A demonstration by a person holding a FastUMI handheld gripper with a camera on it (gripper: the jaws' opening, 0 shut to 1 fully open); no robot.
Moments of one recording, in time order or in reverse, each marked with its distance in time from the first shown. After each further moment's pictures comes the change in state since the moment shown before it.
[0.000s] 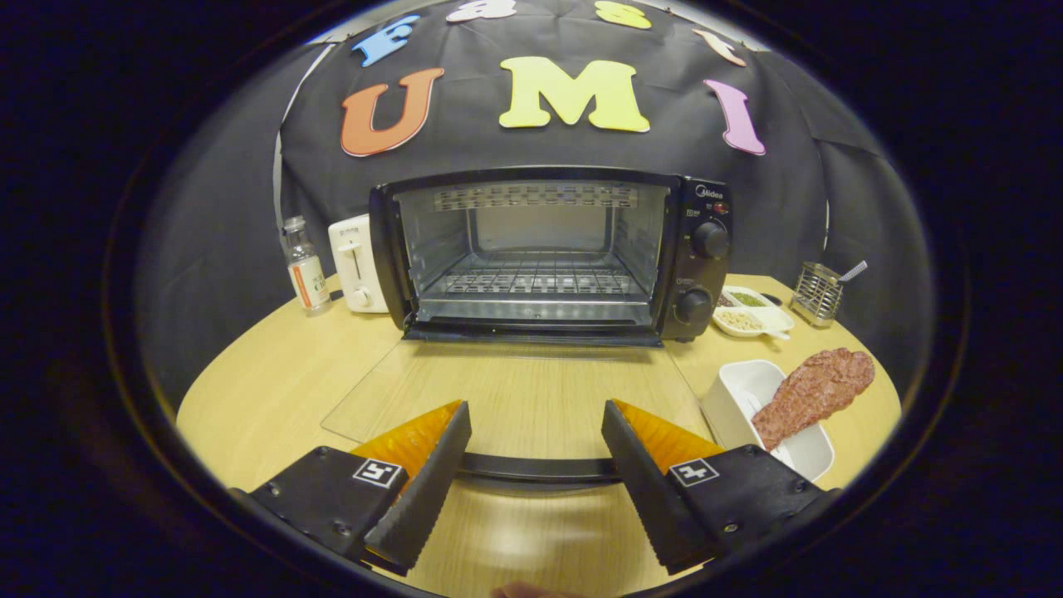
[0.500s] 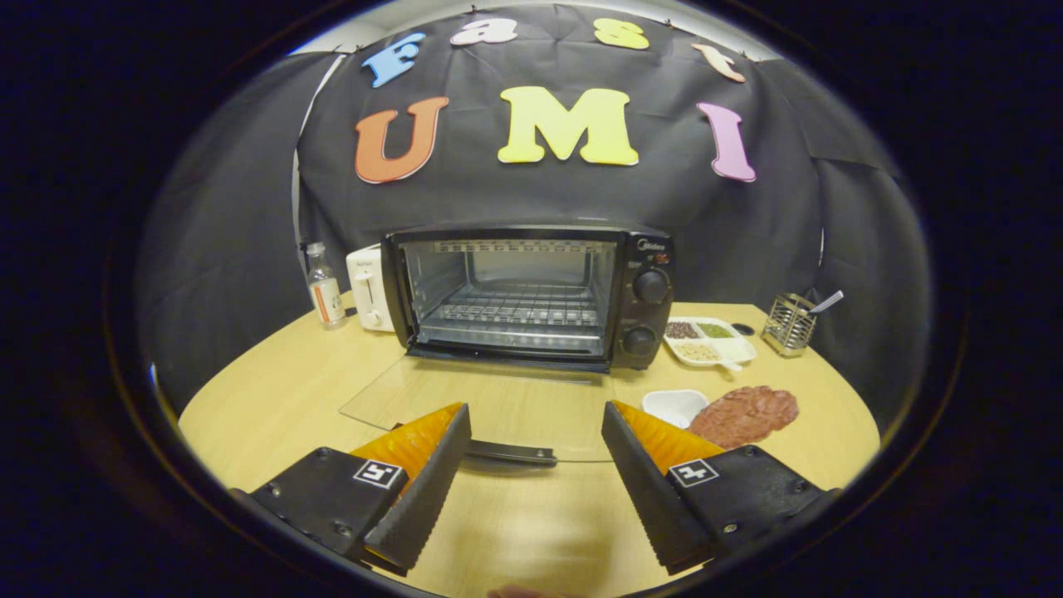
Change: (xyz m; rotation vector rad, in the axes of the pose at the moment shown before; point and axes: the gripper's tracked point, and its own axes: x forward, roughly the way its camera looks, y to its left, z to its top) arm -0.072 -0.053 0.034 -0.049 -0.078 0.028
